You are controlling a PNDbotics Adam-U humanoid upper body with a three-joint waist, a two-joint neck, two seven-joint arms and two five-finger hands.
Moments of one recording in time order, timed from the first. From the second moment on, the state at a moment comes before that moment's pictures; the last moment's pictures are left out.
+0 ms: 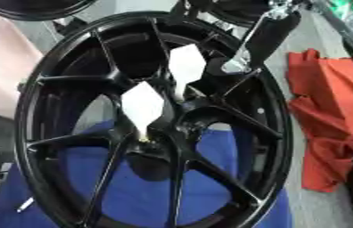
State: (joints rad) left arm -0.35 0.89 0.15 -1.72 0.48 -0.01 0.57; right arm -1.01 -0.87 0.42 -1.77 0.27 -0.01 0.87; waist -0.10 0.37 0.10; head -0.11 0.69
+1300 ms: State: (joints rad) left arm -0.34 0.87 0.16 -1.71 0.49 -0.01 0.57; right arm -1.02 -0.82 0.47 -1.66 0.26 -0.02 0.86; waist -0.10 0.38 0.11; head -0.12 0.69
